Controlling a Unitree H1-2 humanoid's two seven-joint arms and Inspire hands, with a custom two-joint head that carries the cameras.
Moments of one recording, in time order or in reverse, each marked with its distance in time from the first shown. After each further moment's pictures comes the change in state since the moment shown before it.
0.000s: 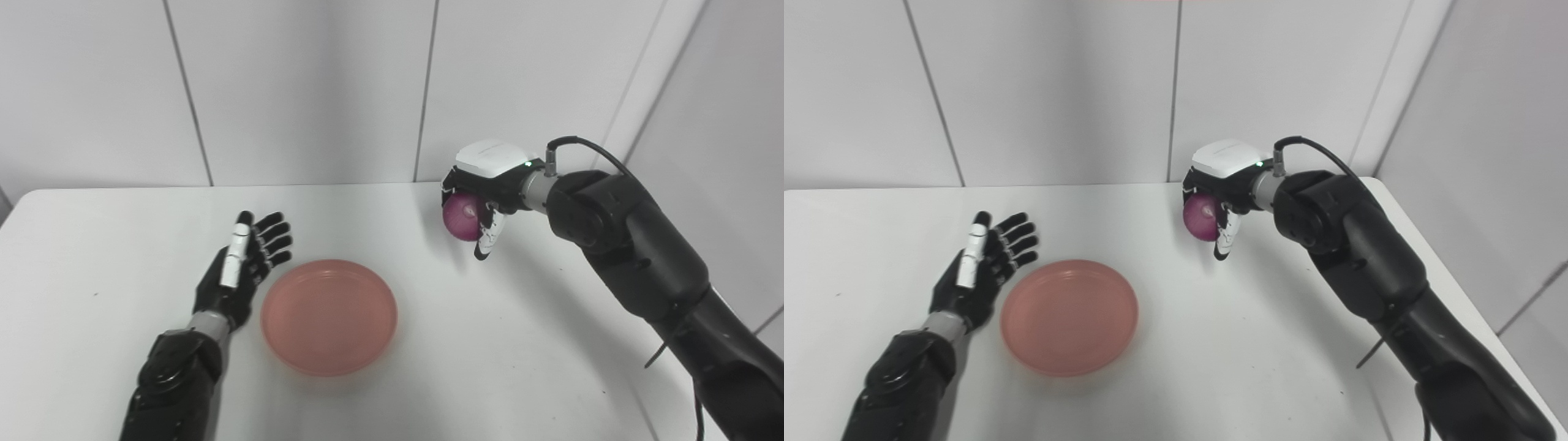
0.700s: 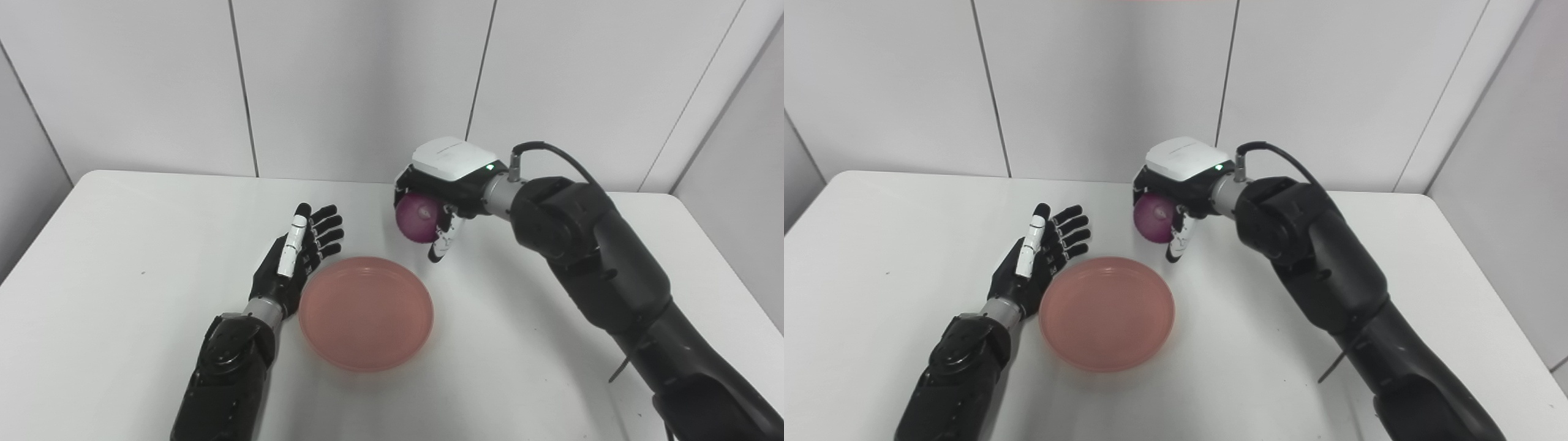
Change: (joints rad) left arm -0.011 -0.037 -0.010 0.042 0.032 -0.062 0.025; right arm -0.061 0.190 0.062 0.017 -0.009 -0.070 -0.053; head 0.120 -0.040
